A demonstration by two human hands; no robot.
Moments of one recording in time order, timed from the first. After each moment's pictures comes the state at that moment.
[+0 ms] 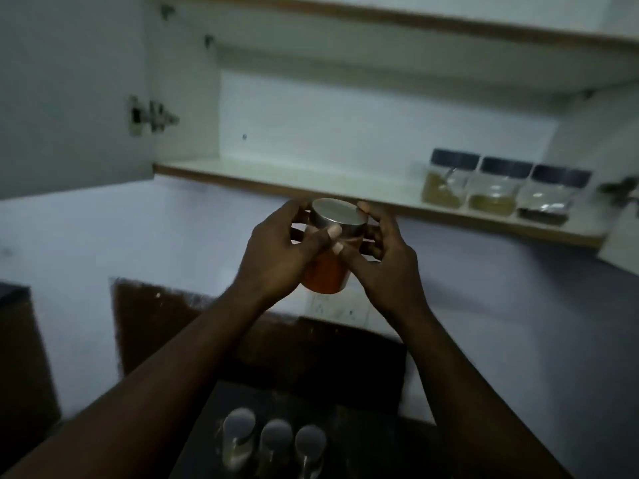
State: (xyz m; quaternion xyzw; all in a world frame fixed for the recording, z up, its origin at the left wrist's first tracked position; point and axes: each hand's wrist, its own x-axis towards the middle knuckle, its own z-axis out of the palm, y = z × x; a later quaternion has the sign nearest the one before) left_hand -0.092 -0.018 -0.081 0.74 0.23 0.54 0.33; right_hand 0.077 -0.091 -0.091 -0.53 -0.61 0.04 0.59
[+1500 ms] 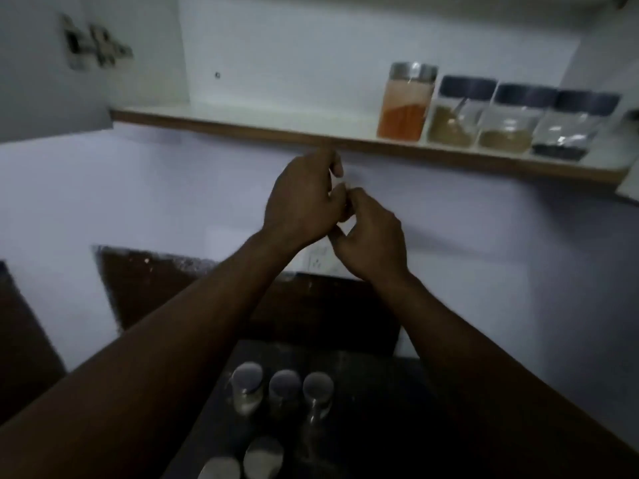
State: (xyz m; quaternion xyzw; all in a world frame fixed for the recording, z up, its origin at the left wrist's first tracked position) left_hand -0.024 0.034 -0.078 0.82 0.26 0.51 0.06; right_hand 0.096 -0.041 -0.123 -0.65 -0.60 -0.18 0.43
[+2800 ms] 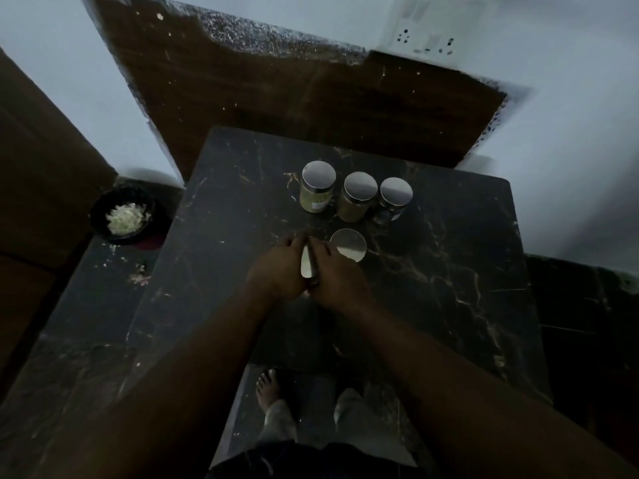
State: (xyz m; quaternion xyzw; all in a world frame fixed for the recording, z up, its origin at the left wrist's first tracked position) left_hand -0.252 -0.023 -0.533 0.86 0.43 -0.02 0.28; right_hand -0.123 -0.108 -0.512 -0.74 -0.61 0.25 0.12
